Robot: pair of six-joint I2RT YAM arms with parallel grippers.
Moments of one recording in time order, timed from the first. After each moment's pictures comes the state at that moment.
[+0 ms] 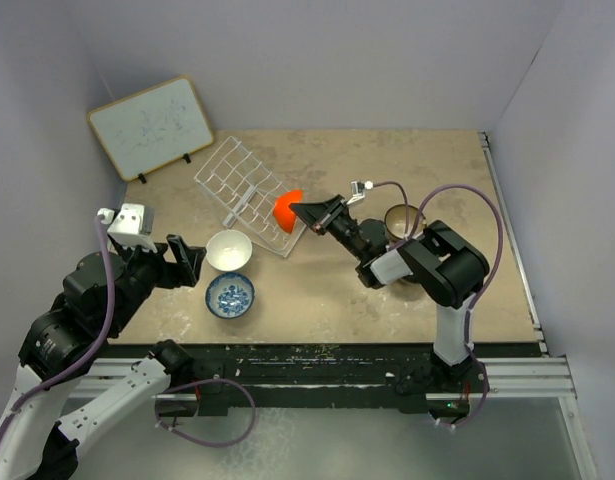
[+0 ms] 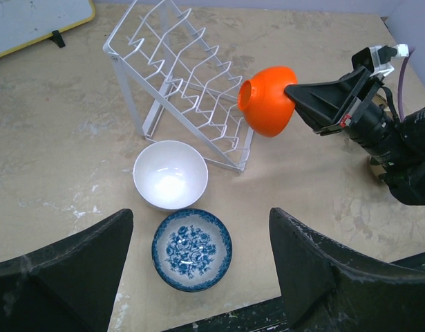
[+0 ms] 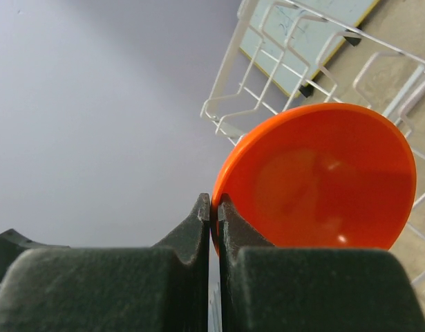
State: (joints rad) left arm -0.64 0.54 1.16 -0.92 -0.34 -0.33; right arm 0.63 1.94 0.72 1.46 -0.16 1.27
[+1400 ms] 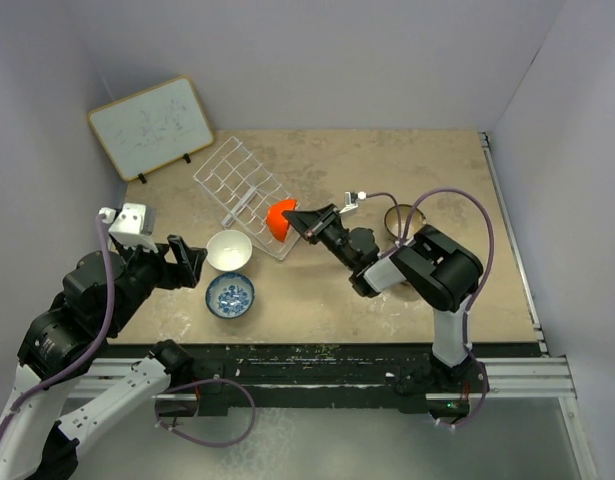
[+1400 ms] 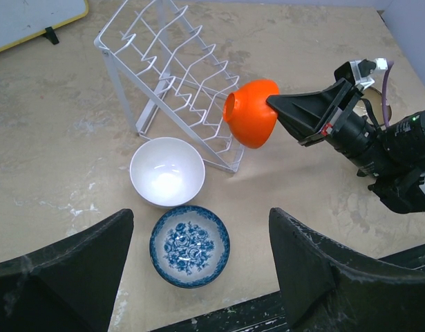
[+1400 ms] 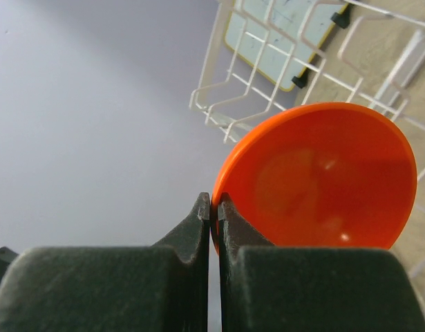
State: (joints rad) left arm -0.64 0.55 1.17 -0.93 -0.33 -0.33; right arm 0.72 1.97 0.71 1.44 -0.02 1.32
